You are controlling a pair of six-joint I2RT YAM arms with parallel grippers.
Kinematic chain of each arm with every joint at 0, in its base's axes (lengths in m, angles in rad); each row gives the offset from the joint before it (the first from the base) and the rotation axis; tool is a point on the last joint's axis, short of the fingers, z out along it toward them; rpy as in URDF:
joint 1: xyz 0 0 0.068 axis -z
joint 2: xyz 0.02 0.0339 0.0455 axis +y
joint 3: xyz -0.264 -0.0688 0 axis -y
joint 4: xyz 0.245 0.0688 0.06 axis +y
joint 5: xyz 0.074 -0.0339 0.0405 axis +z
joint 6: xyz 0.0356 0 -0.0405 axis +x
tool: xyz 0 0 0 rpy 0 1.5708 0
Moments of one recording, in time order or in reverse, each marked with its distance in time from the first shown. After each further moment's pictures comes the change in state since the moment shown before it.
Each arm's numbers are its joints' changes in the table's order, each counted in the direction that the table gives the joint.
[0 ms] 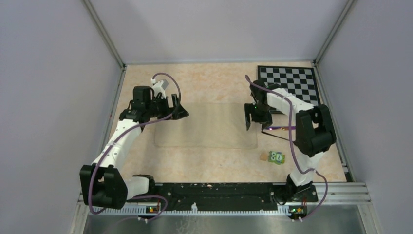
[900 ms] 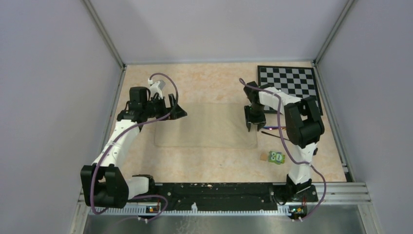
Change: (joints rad) left arm -0.055 -0.003 -0.017 -0.015 -0.086 0.000; right arm -0.021 0.194 0.088 0.019 -0.066 0.007
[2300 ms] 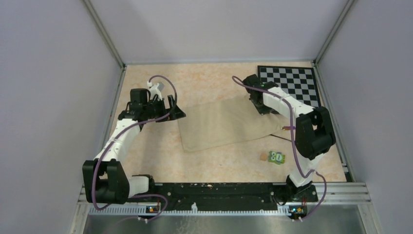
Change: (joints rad) left arm -0.023 0.039 -0.029 -0.018 0.013 -0.014; right arm -0.046 -0.190 -0.015 -0.081 -0.524 -0.402
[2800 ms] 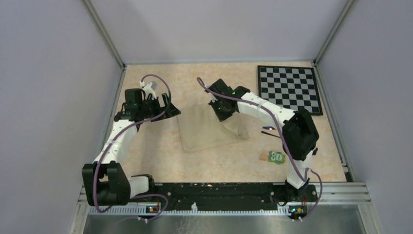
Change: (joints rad) left arm -0.050 -0.024 -0.001 0.000 0.048 -0.022; right arm -0.326 0.060 0.180 -0.053 0.394 0.184
